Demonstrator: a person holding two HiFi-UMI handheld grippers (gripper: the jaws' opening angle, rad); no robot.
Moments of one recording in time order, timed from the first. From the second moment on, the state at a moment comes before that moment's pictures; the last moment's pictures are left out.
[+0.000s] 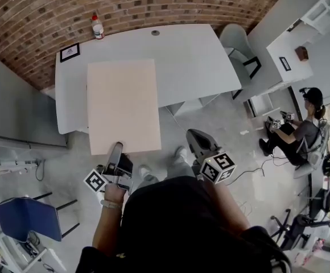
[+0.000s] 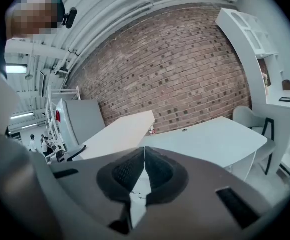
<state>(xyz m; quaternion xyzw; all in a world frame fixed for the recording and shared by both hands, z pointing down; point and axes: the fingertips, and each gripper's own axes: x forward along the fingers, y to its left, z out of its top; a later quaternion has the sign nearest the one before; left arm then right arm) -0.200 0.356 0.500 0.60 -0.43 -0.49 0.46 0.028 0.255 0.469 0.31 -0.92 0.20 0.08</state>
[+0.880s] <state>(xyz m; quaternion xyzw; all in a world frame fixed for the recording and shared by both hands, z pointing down) -0.145 0.199 0.510 0.59 -0.45 -0.50 0.46 0.071 0.085 0.488 0.28 -0.93 0.22 0.09</state>
